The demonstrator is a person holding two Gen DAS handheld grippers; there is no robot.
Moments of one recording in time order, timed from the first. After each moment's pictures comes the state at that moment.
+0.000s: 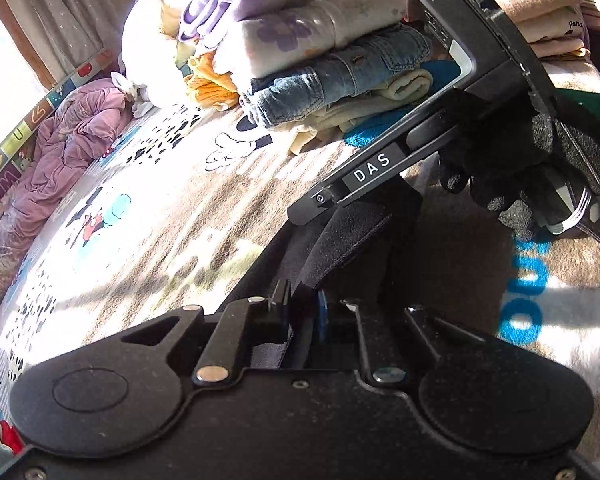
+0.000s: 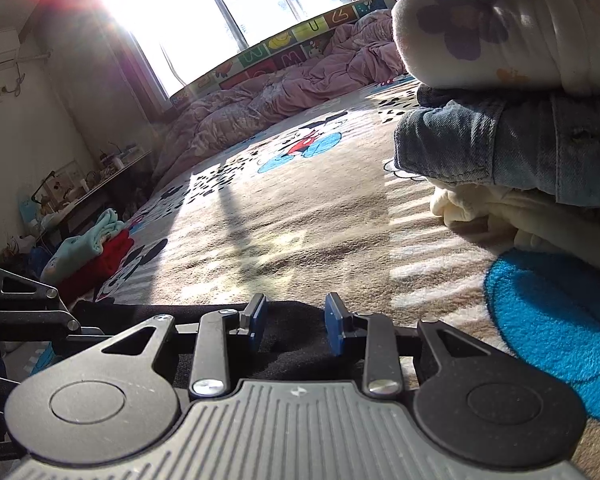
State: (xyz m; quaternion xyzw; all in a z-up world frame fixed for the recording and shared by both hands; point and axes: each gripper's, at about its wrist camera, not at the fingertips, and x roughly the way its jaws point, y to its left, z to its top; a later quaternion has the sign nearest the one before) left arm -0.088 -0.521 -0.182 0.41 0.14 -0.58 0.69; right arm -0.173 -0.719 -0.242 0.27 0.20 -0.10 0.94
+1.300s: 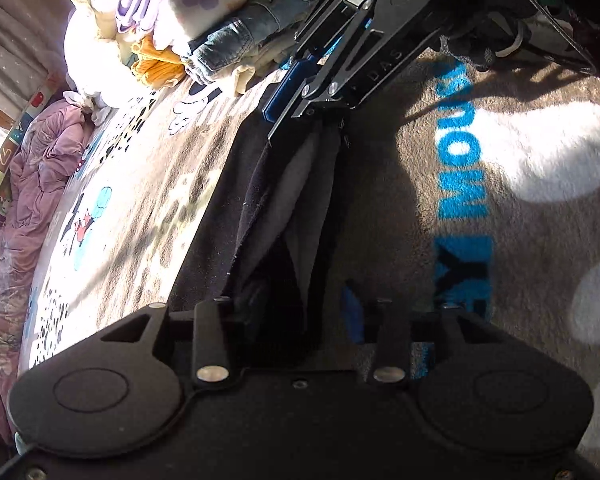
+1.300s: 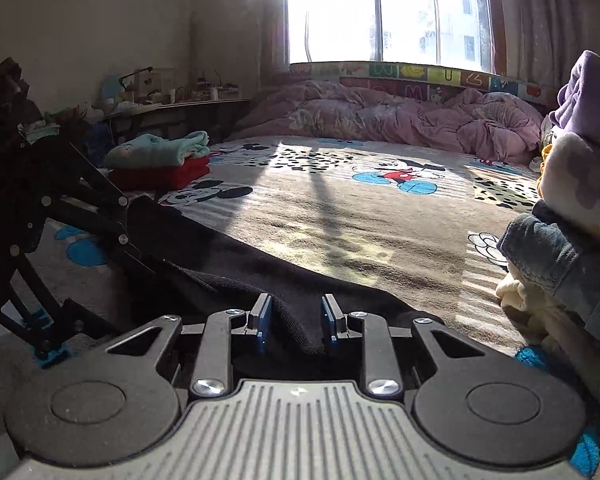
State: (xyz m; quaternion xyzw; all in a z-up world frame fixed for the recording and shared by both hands) left arm -0.092 -0.460 -0.210 0.53 0.10 -0.59 0.61; right arm -0.197 -0.648 -0.211 0.03 0.21 0.00 0.98
